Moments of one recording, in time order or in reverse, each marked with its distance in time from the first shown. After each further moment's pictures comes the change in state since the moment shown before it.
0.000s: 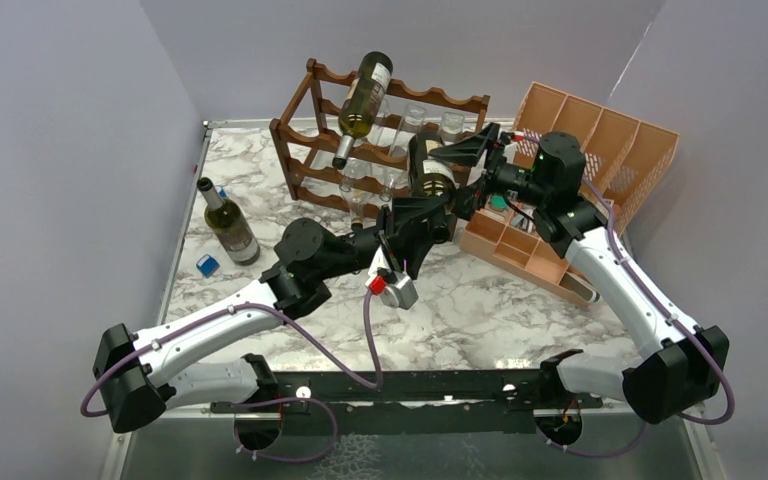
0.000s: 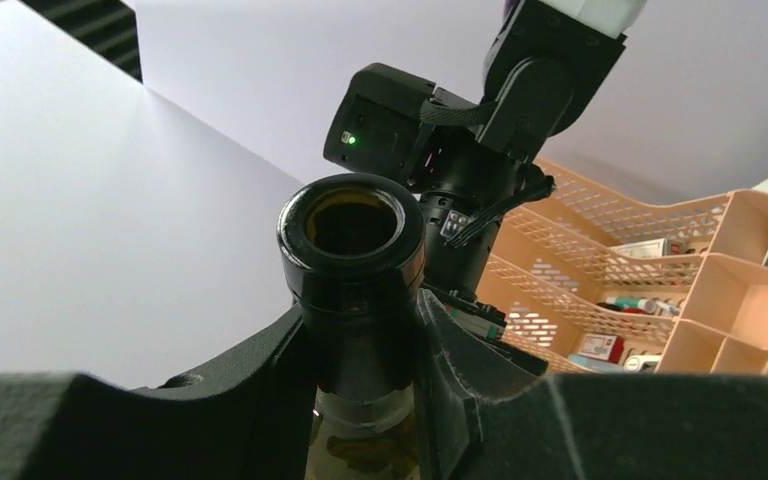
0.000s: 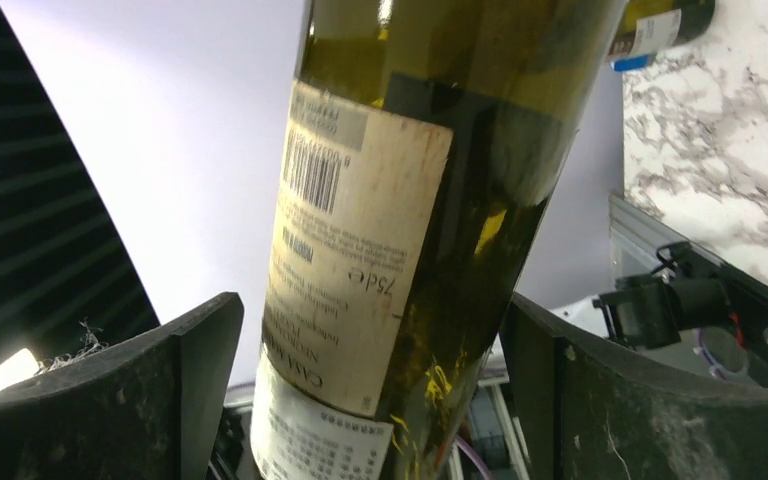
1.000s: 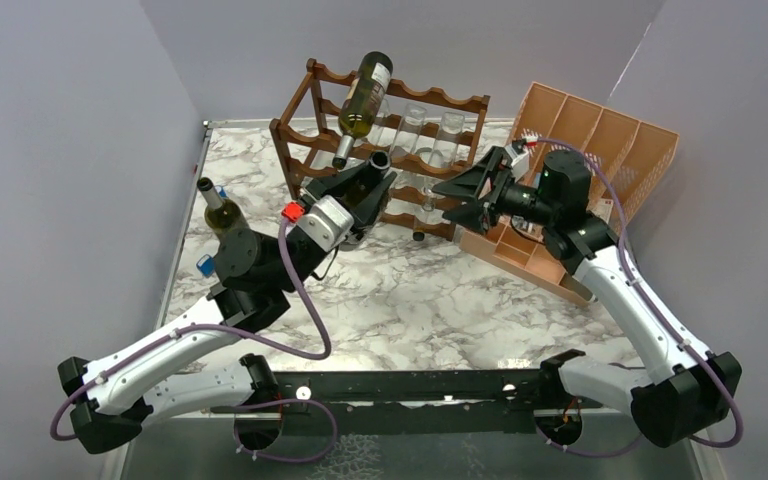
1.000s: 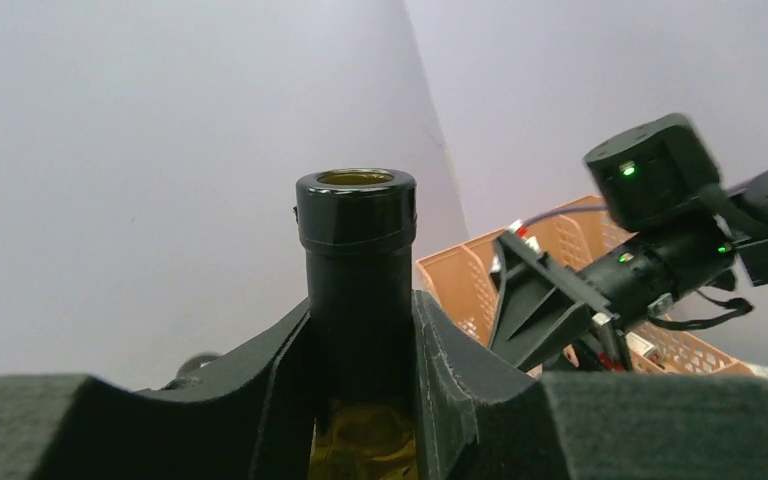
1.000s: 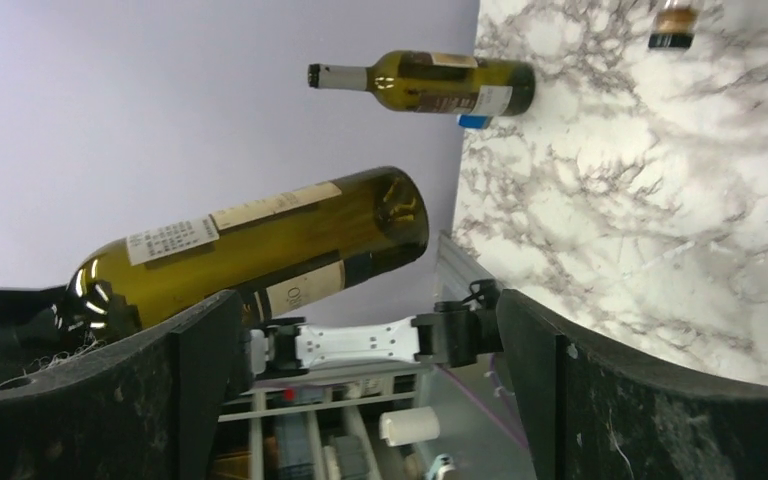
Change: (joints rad) left arm -0.019 -0.203 0.090 -0.166 -0.528 -0.516; right arm -0.005 -0.127 -0.127 -0.119 0.051 -0.450
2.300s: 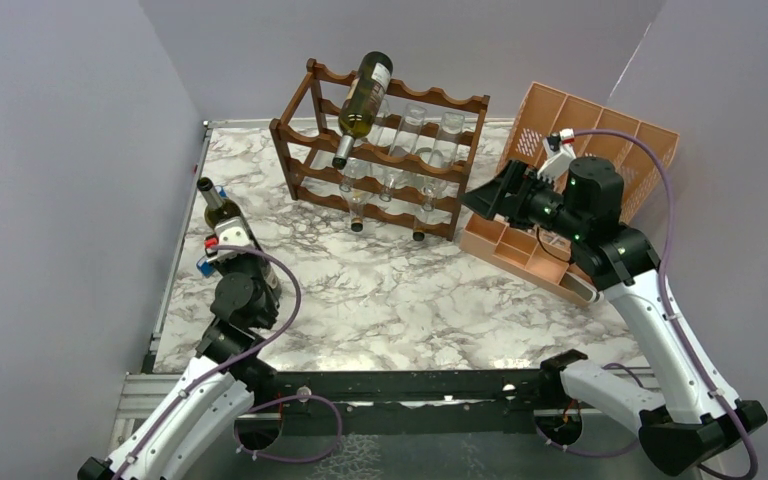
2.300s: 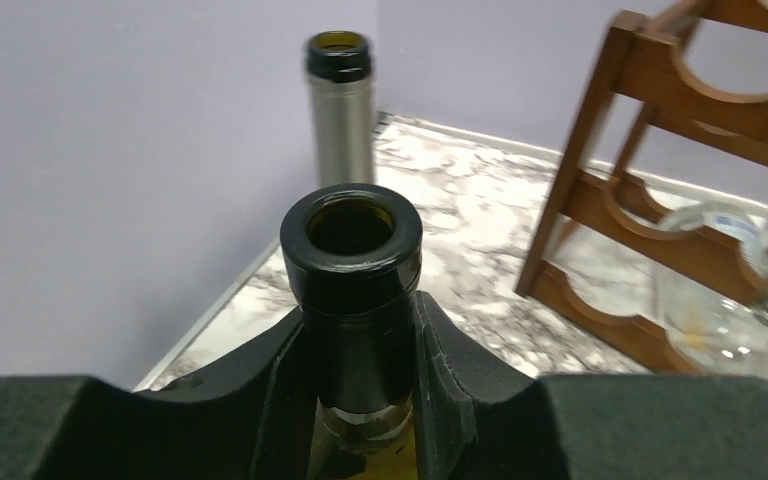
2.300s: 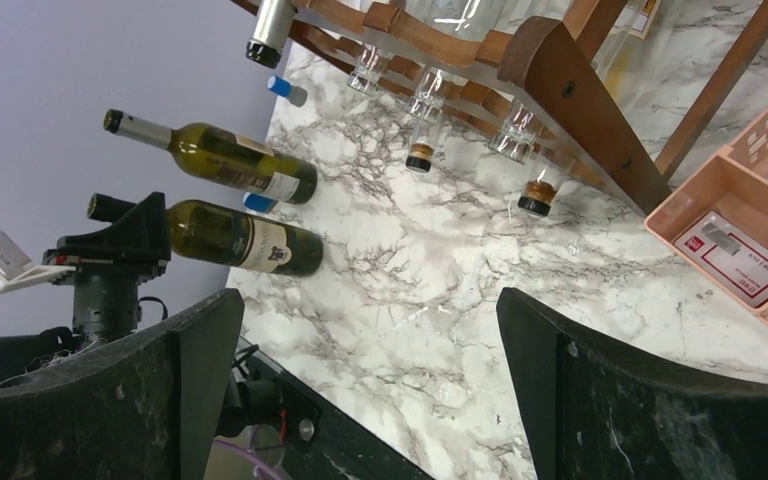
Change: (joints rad) left arm 0.473 -0.430 -0.610 -0.216 -0.858 -0.357; right arm 0.000 -0.132 0.153 -0.401 0.375 -0.589
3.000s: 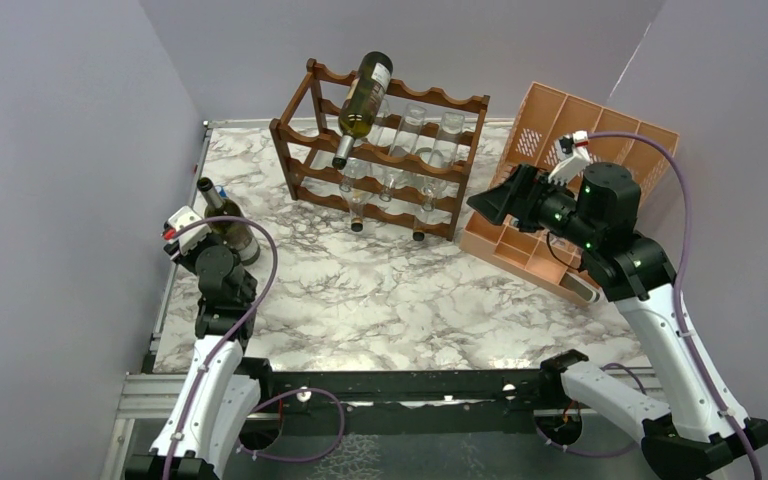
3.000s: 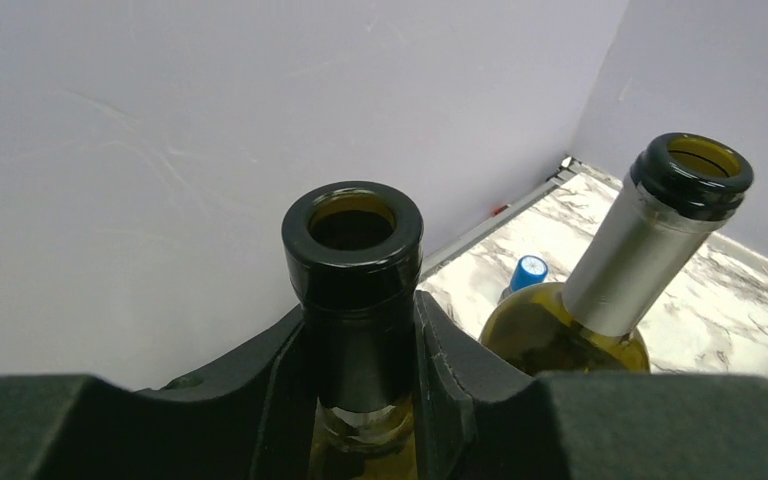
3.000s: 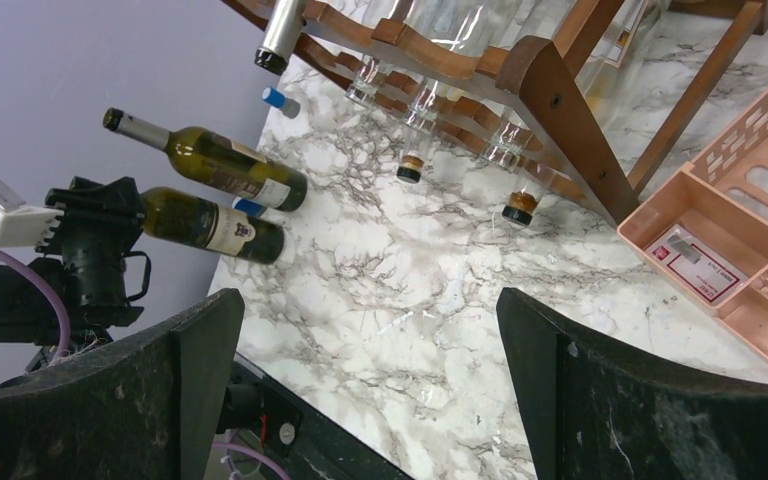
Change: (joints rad) left arm 0.452 0.176 -0.010 0.184 0.008 -0.072; right arm 0.000 -0.056 0.031 -0.053 0.038 -0.061
